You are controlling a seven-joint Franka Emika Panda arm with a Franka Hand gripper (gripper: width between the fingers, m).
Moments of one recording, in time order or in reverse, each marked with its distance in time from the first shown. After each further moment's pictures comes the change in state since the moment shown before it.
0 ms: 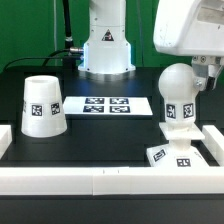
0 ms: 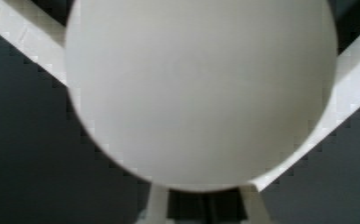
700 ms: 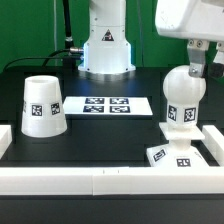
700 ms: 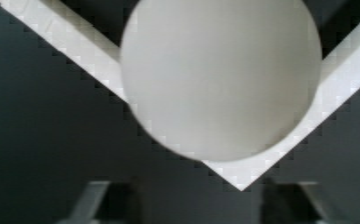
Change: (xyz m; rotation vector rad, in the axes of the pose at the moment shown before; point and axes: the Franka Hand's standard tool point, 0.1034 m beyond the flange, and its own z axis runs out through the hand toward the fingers) arm 0.002 0.011 -0.026 -0.001 -0.007 0.012
